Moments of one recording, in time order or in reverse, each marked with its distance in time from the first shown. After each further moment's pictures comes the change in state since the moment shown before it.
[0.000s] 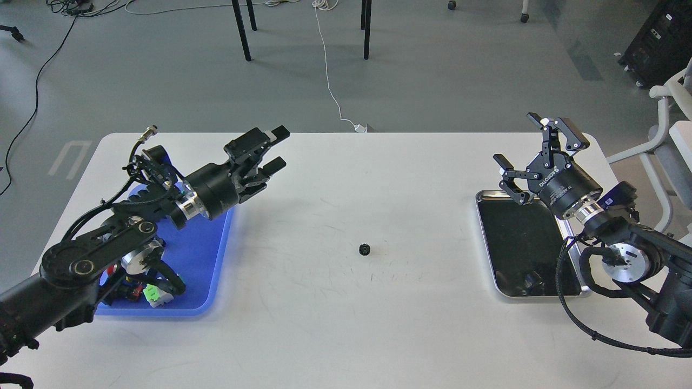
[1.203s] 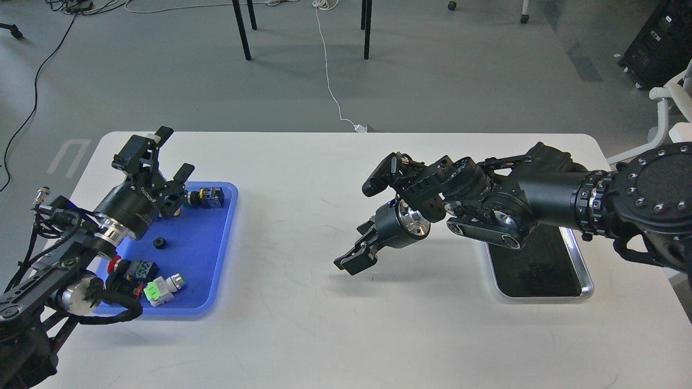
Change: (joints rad) left arm 0.244 0.044 -0.297 -0.020 -0.105 0.000 0.000; right arm 0.751 0.523 -1.078 -0.023 -1.190 -0.269 0.000
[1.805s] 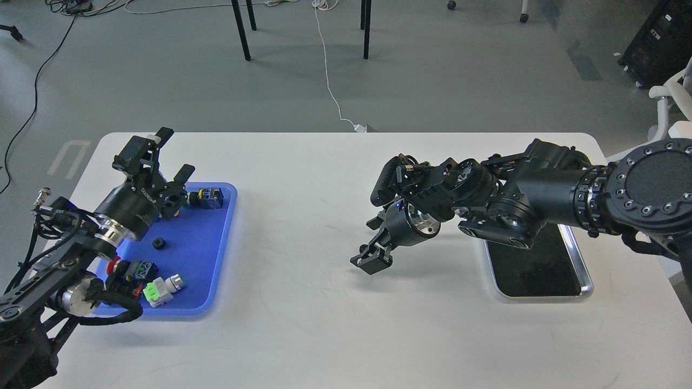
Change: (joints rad) left arm 0.002 0.000 0.001 0.000 0.000 0.000 0.000; right arm 0.009 0.004 -0.113 -0.009 -0.055 -0.097 0.000
